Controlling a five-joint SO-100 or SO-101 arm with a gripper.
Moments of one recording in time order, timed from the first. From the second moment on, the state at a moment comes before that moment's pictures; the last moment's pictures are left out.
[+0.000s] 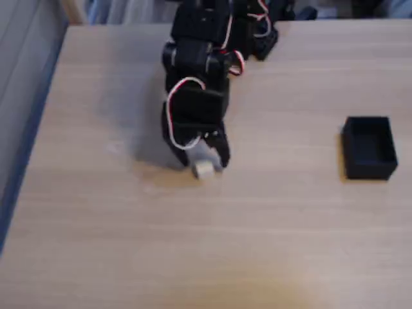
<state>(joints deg) 18.6 88.2 105.1 56.1 -104.2</state>
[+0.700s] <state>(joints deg) 19.8 83.8 103.4 54.1 -103.4</state>
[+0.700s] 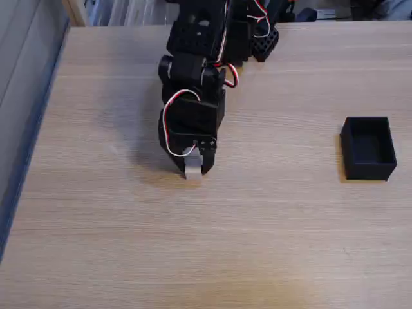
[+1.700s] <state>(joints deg) -17.9 119.6 110.7 85.3 -90.1</state>
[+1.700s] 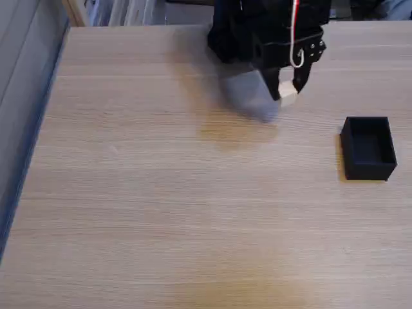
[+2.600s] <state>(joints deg) -36.3 76.9 64.2 88.6 -66.5</state>
